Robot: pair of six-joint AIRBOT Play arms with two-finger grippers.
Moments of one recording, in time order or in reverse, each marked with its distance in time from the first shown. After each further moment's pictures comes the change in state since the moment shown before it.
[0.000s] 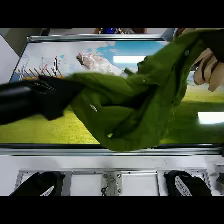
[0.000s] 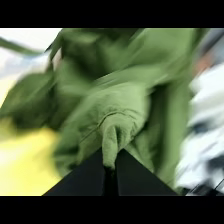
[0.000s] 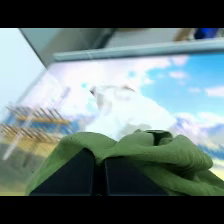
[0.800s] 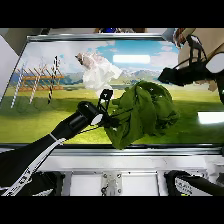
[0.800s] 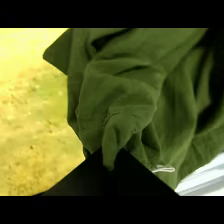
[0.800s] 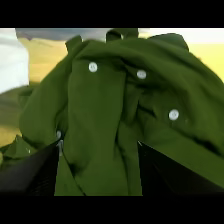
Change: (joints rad) left arm -0.162 -0.512 -0.407 0.278 0.232 -0.218; right arm 0.137 -0.383 -0.148 -0.397 0.082 0.146
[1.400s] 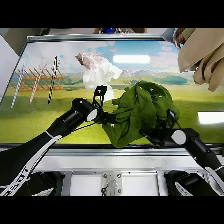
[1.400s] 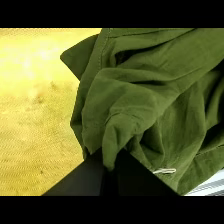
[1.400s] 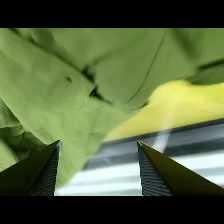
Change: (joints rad) left arm 0.049 0.015 -0.005 -0.007 0.012 -0.004; right arm 0.331 0.405 -0.971 0.109 -0.430 0.621
